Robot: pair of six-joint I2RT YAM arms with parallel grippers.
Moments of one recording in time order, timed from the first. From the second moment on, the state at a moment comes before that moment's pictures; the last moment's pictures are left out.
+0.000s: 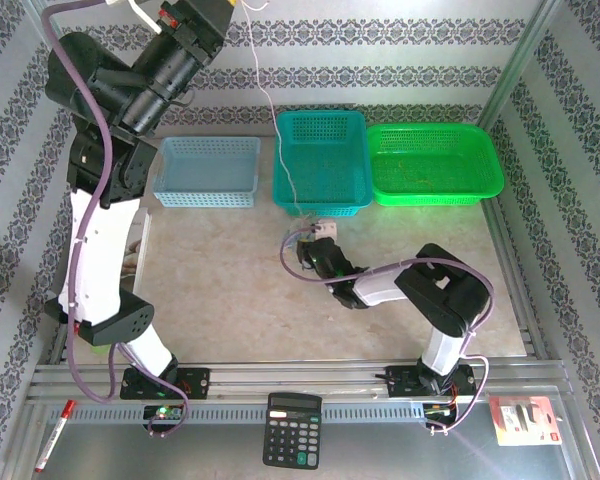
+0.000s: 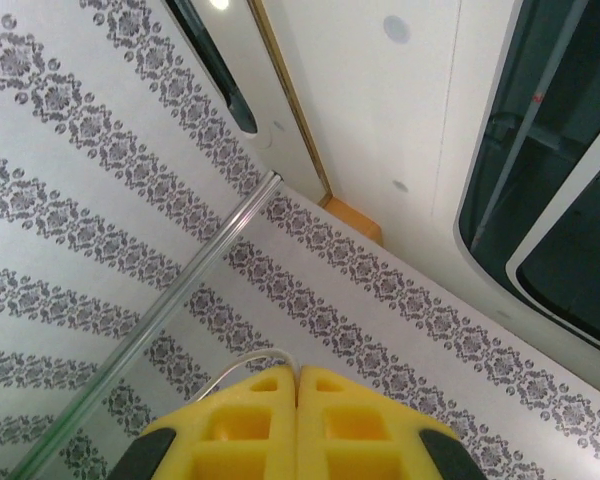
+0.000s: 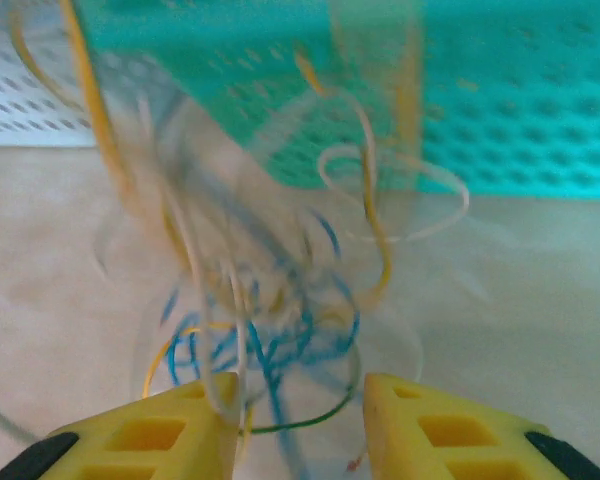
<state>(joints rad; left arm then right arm) -0.45 1.68 2.56 -0.36 0.27 -0.92 0.80 1.75 0.61 0.60 0.41 0.51</state>
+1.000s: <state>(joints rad) -0.41 1.65 2.32 -0.30 0.35 -0.99 0.72 1.40 0.60 0.59 0.08 0.41</state>
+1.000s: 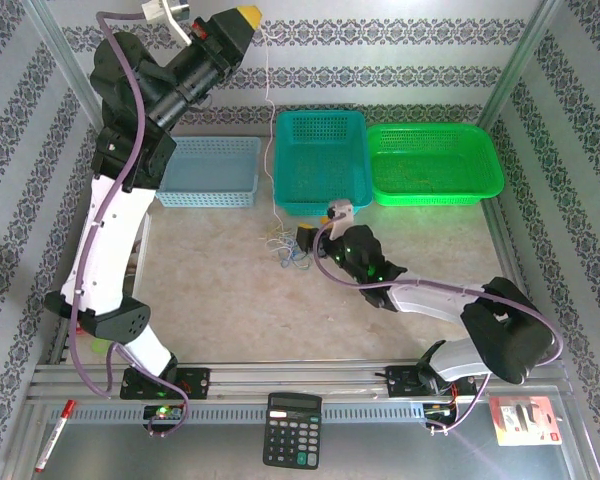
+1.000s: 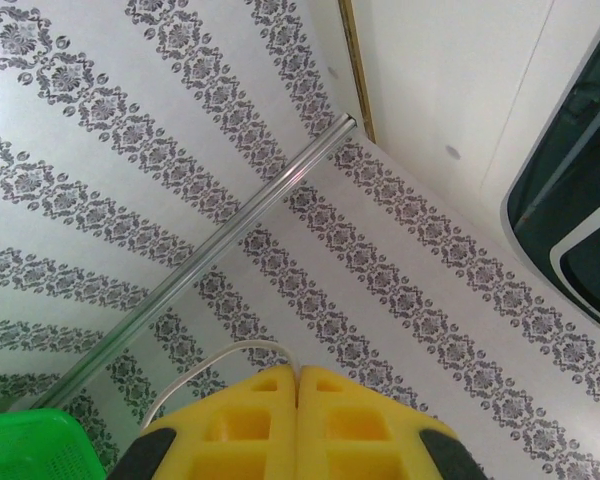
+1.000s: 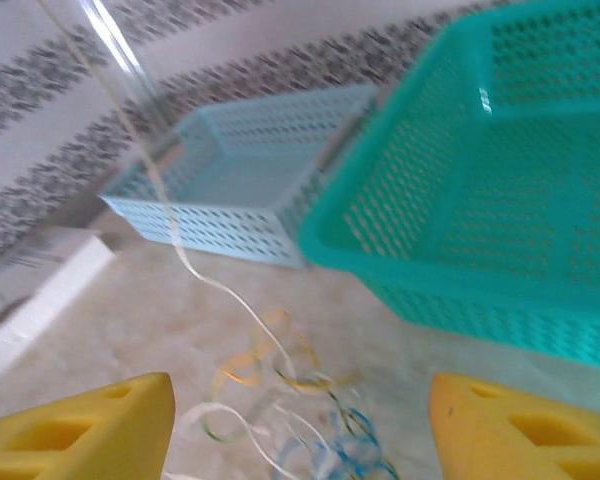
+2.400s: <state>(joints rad) -0.54 1.64 2.56 -0.37 0.23 -0.85 0.69 1.69 0.55 0.72 0.46 0.60</state>
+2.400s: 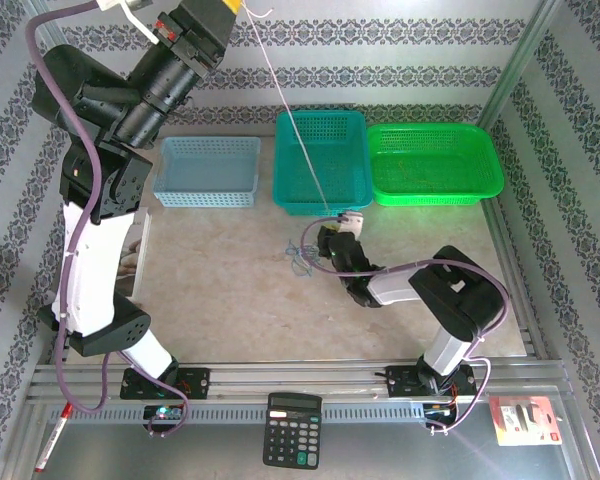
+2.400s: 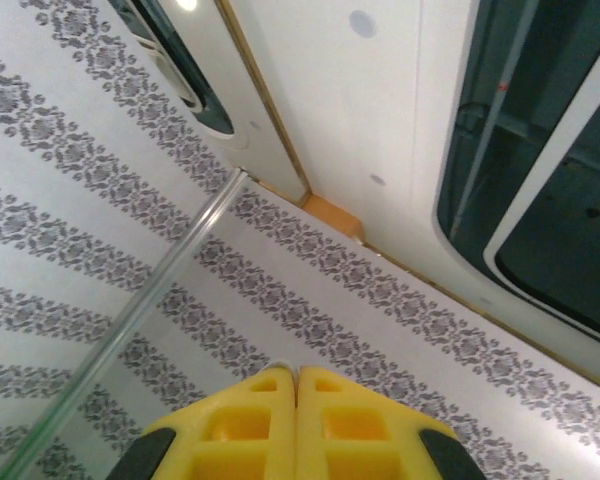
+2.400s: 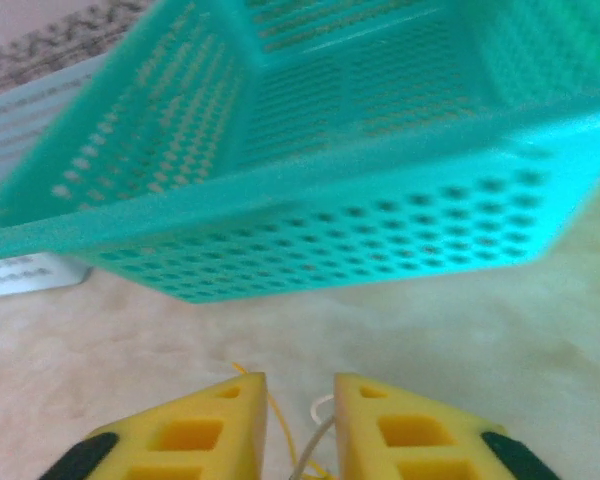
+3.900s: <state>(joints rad) -0.53 1.50 2.47 -0.37 0.03 -0.64 0.23 1.43 0.24 0.67 0.29 0.83</state>
